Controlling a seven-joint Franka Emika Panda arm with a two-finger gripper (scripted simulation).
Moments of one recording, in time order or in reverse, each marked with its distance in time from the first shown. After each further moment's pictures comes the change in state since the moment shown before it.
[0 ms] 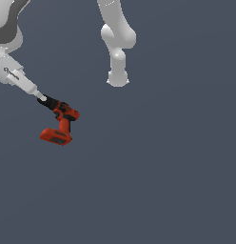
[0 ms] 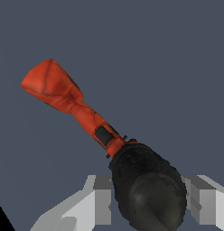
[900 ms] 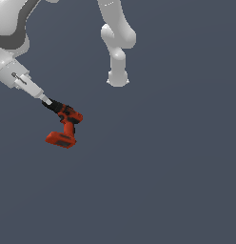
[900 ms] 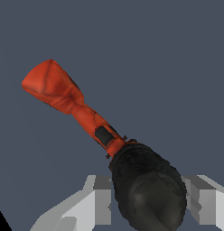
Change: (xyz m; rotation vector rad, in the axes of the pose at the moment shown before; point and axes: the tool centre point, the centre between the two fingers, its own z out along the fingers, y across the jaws) arm -0.001 -0.003 0.021 -0.002 0.009 -0.002
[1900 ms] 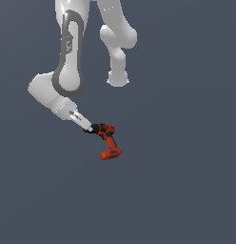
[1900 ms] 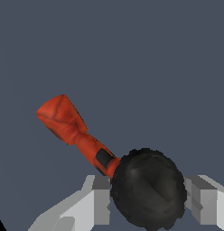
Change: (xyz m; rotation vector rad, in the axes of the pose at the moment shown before) arm -0.021 -0.019 0.201 0.000 0.003 0.001
